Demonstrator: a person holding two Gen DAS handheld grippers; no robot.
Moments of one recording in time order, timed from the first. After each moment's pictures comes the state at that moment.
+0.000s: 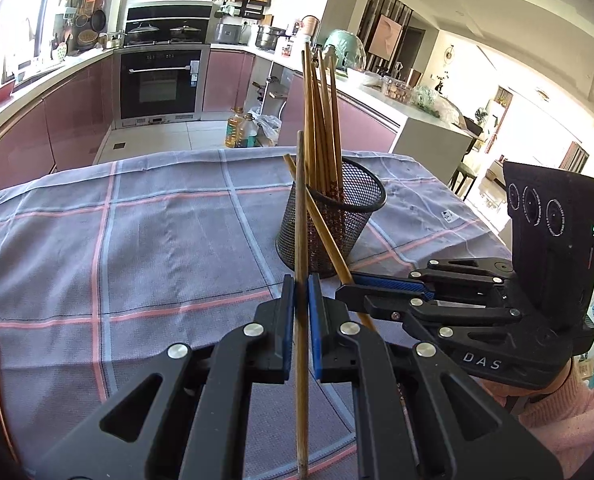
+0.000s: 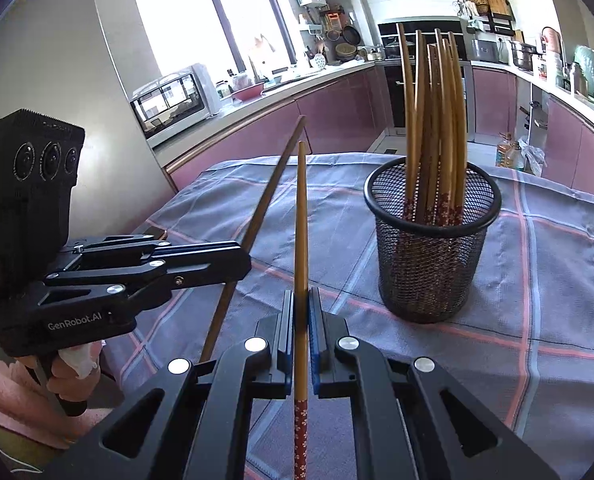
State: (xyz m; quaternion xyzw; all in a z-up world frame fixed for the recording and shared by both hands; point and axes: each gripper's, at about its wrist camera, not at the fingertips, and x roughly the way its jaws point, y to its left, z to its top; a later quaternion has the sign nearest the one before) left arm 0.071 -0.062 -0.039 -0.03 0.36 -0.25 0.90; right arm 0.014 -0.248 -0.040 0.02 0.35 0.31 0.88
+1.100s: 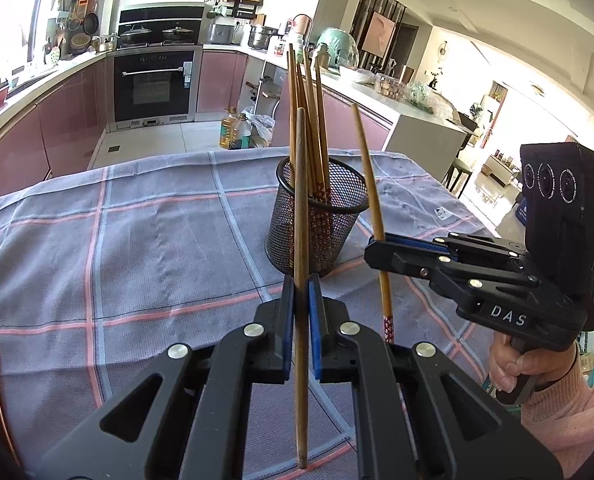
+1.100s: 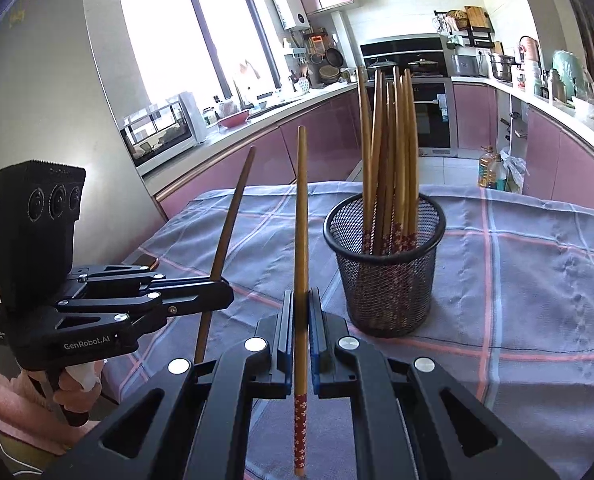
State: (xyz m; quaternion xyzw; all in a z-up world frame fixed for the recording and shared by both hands) left arm 0.070 -0.069 -0.035 -0.02 0.36 -0.26 0.90; right arm 0.010 -0.283 -0.020 0.04 0.31 0.28 0.91
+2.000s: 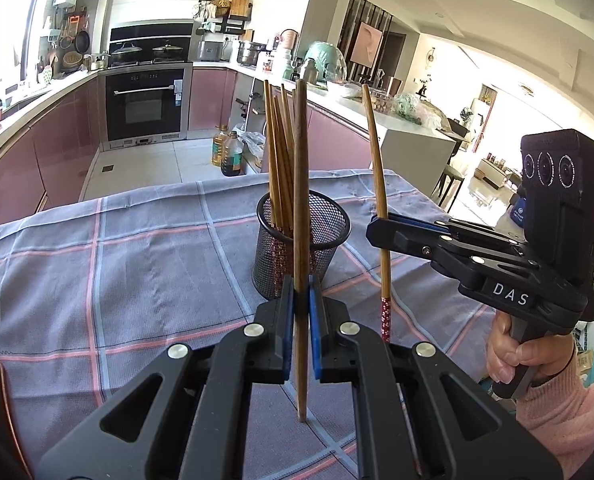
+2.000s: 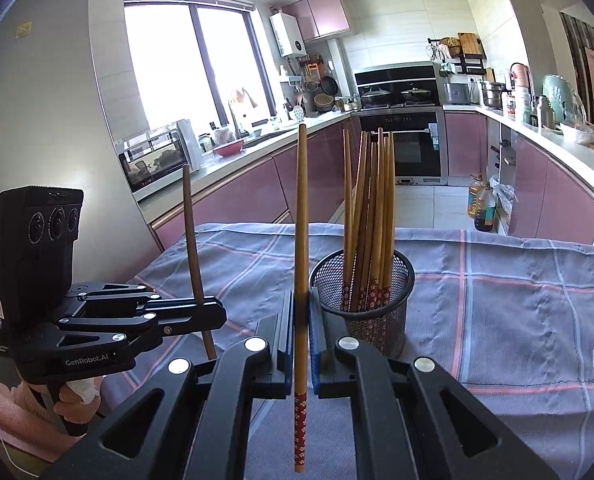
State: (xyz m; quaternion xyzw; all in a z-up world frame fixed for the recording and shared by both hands) left arm 0.069 -0.079 -0.008 -0.02 0.33 -0.27 0.90; right arm 0.009 -0.294 0.012 0.04 0.27 0.27 0.92
